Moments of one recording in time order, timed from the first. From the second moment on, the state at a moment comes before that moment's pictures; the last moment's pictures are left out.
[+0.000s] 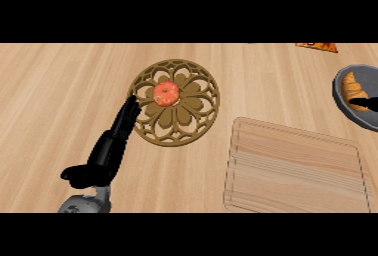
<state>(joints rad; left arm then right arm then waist) -0.08 0.06 -0.19 -1.56 0.02 0.03 -0.12 -0.86 -0.70 -0.65 -0.16 0.57 0.13 -0.69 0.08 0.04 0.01</state>
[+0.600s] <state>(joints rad) -0.07 0.05 -0.18 -1.56 0.01 0.05 -0.11 -0.76 -0.86 -0.72 -0.12 0.48 0.50 -0.71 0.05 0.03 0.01</state>
